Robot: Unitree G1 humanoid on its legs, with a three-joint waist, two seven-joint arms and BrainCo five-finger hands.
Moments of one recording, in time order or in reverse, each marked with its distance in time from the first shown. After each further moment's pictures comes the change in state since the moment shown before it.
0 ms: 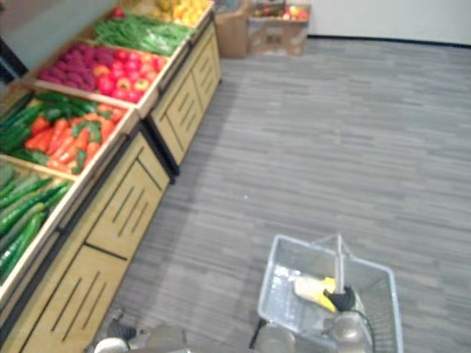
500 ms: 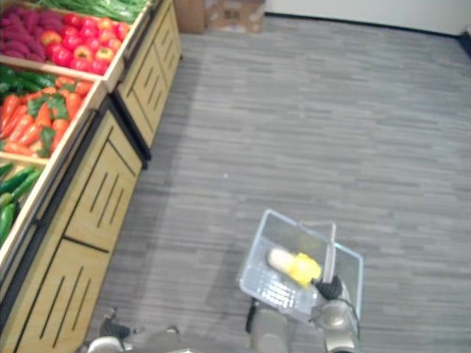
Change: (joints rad) left arm -0.021 0.012 0.039 0.018 0.005 0.009 0.006; right arm -0.060 0.054 0.019 0.001 0.000 -0.002 0.000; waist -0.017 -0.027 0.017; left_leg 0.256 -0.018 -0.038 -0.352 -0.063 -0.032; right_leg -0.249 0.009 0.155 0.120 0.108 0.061
